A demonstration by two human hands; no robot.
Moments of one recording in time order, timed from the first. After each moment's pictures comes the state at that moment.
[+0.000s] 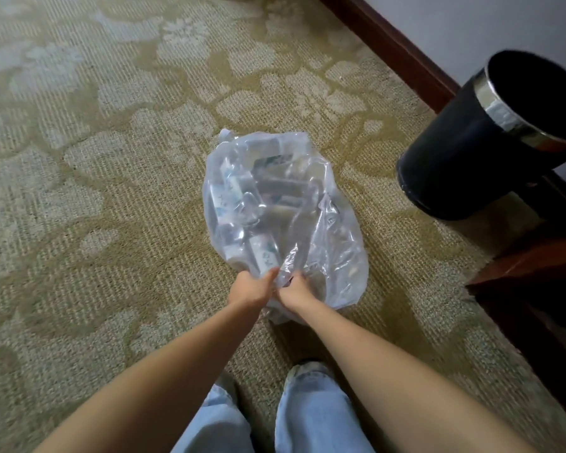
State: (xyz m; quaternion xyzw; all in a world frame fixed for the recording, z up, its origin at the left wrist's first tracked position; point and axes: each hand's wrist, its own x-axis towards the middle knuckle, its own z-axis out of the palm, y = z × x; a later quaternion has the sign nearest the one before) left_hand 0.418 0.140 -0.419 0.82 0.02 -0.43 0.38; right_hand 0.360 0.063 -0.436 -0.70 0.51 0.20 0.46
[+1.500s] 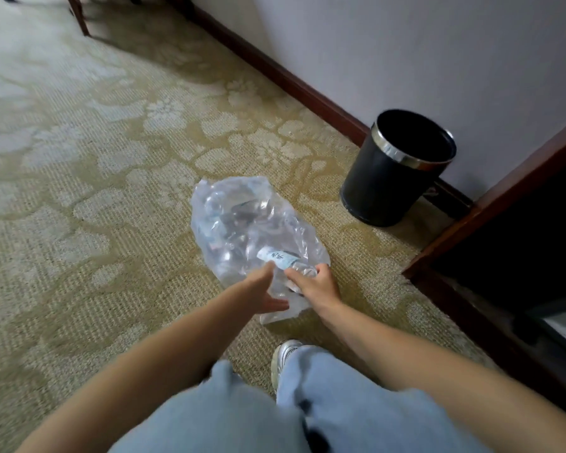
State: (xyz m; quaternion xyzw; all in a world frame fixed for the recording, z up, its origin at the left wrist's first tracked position) left_hand 0.369 0.139 -0.279 0.62 0.09 -0.60 0.50; right_hand 0.273 0.069 -0.295 -0.65 0.54 -0.06 0.54
